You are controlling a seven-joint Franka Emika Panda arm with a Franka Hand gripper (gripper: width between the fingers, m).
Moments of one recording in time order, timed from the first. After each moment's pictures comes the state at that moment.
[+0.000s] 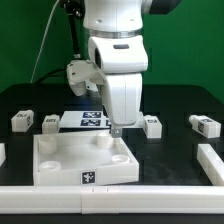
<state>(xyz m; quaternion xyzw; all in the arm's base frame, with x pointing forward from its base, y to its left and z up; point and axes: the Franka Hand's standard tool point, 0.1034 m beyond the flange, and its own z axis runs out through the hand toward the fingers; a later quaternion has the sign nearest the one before) 0.526 -0.010 0.069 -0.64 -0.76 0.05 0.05</state>
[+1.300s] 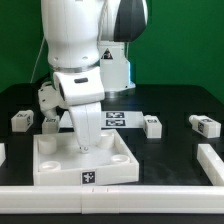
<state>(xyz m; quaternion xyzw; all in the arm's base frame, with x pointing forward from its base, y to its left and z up) 0.459 -0.066 0.013 -0.62 -0.78 0.05 0.09</state>
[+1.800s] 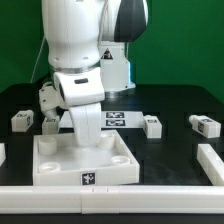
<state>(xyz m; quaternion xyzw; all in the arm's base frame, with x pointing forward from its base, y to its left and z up) 0.460 -0.066 0.013 -0.62 -0.78 0.04 0.09</state>
